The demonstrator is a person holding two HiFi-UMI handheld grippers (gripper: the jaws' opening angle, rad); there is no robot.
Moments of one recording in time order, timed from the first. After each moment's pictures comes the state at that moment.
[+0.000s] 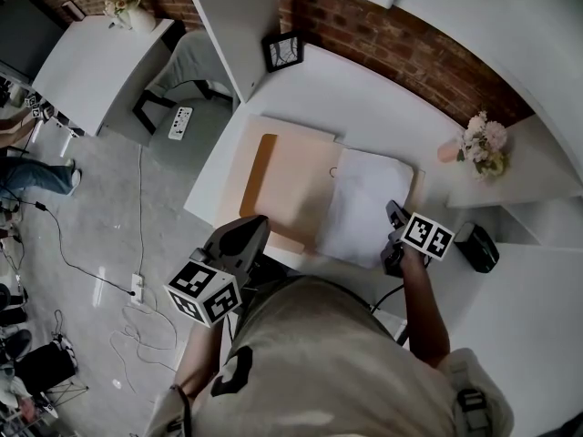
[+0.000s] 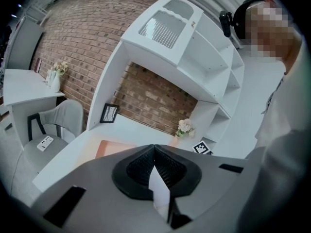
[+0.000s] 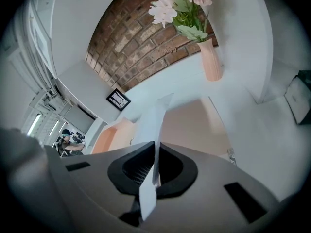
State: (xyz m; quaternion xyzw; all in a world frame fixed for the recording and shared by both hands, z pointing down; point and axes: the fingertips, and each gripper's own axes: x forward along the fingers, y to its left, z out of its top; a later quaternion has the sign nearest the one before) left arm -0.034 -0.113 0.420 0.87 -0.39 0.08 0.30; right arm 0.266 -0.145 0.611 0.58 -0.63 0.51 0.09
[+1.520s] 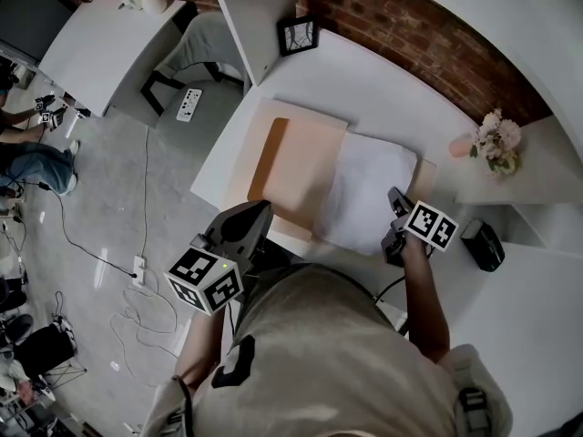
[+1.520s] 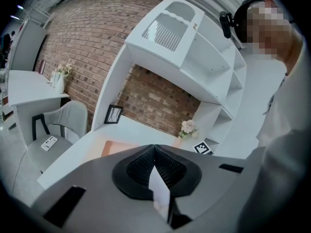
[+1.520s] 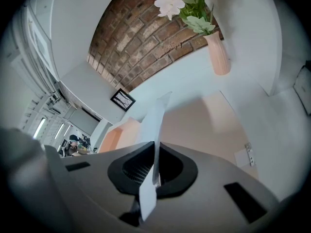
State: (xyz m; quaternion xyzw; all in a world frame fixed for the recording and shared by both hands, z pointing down) left arm -0.047 -0.113 0.422 0.86 -0.41 0.08 0.30; right arm 0.241 -0.156 0.609 0.56 -0.64 0.53 0.07
